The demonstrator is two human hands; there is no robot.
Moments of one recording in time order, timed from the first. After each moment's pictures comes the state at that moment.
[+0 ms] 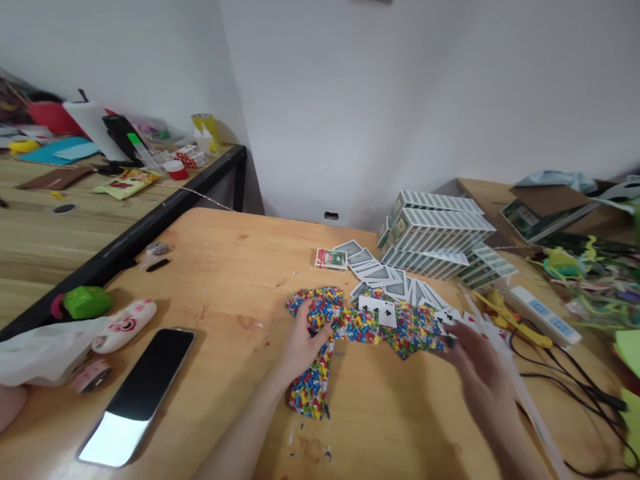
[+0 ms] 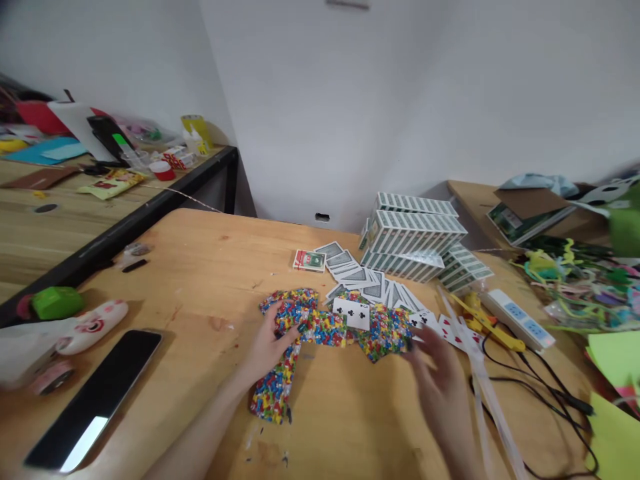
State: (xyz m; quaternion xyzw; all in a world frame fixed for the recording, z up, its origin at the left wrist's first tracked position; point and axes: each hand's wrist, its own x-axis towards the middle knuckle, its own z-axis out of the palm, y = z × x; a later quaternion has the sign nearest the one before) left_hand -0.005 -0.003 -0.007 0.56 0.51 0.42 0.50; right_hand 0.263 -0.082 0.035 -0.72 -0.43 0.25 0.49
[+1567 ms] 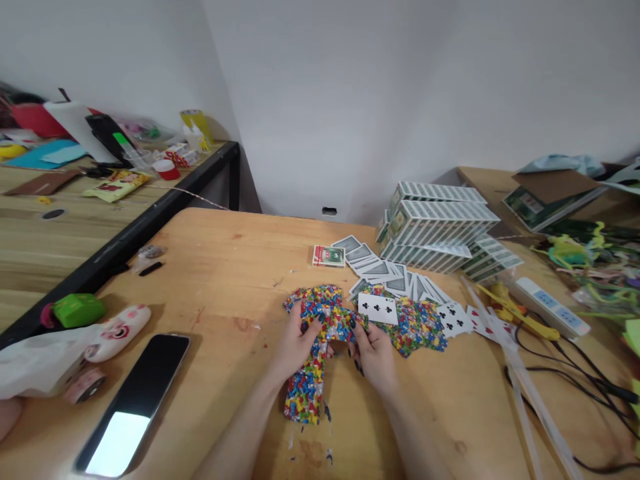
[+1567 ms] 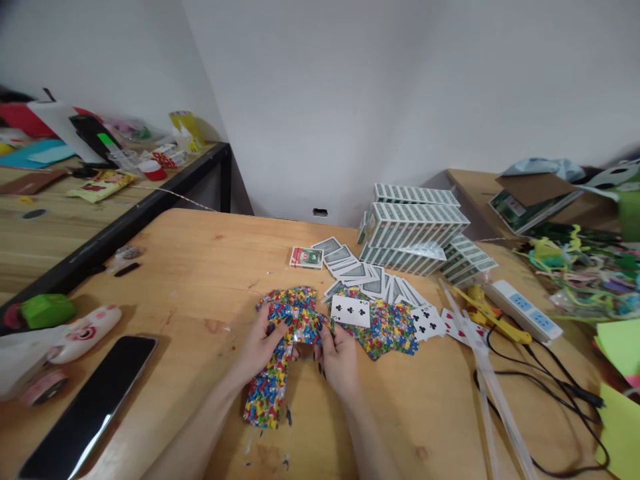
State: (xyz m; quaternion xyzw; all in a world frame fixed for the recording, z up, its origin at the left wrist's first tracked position) left_hand -0.013 -0.001 -0.010 0.49 0.52 0.43 0.55; right_hand 0.139 -0.031 -0.009 -0.63 -0.41 0.47 0.46
